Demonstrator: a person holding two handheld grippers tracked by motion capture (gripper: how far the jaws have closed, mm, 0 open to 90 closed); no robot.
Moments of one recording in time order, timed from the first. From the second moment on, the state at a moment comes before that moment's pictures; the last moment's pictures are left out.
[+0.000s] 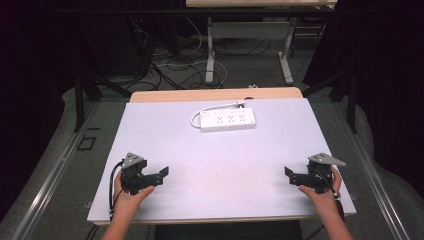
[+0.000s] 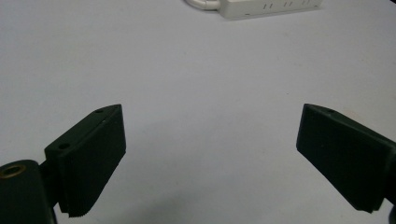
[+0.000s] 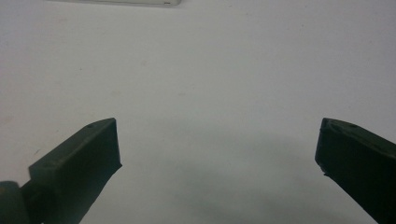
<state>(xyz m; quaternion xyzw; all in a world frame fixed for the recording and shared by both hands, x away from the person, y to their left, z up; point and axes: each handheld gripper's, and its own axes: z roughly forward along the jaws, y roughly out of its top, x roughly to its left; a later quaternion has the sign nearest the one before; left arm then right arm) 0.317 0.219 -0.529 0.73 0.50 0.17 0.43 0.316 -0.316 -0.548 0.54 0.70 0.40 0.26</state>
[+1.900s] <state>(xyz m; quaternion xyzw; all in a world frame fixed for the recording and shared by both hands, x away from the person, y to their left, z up) 0.342 0.139 -0.488 0.77 0.46 0.14 0.42 0.316 -0.307 -0.552 0.53 0.70 0.40 0.26</state>
